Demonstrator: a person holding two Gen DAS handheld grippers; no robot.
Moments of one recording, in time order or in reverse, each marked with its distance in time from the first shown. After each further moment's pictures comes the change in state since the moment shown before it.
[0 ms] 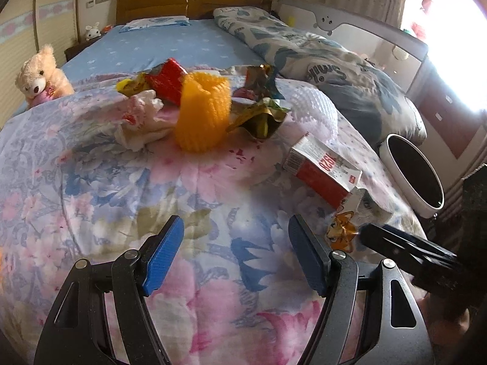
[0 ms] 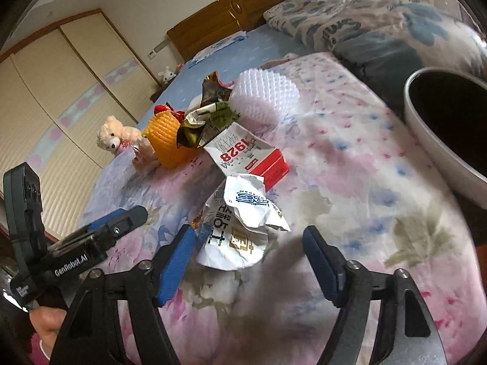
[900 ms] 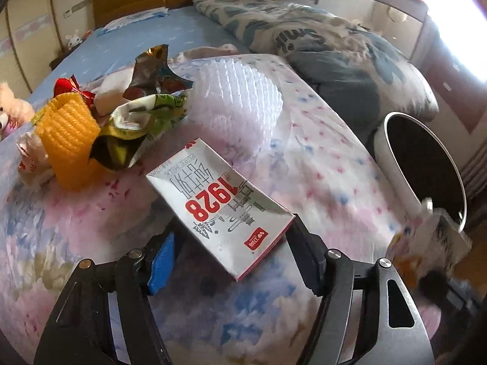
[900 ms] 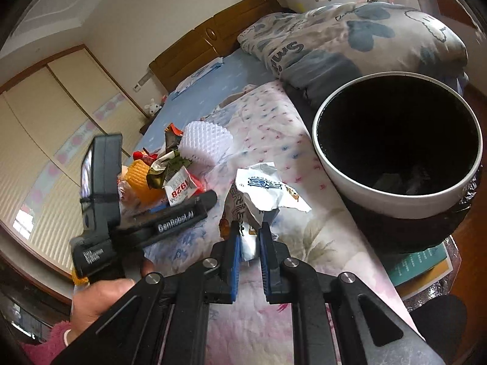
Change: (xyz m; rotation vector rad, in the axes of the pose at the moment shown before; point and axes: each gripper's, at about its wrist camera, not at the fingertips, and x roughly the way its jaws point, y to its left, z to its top) left arm 0.081 -0.116 0.031 0.104 0.079 0.058; right arm -0.070 -0.070 0.008 0.099 -0.119 -0.033
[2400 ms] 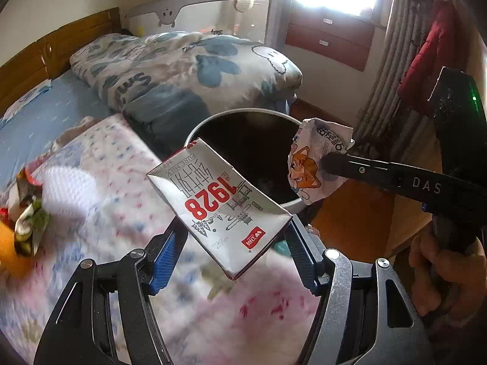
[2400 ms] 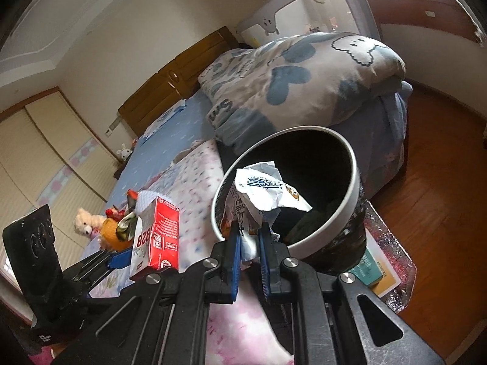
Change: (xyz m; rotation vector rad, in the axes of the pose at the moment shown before) left arm -0.077 -0.141 -0.003 0.433 -0.103 -0.368; right arm -0.086 -0.091 0.036 0.123 -0.164 -0.123
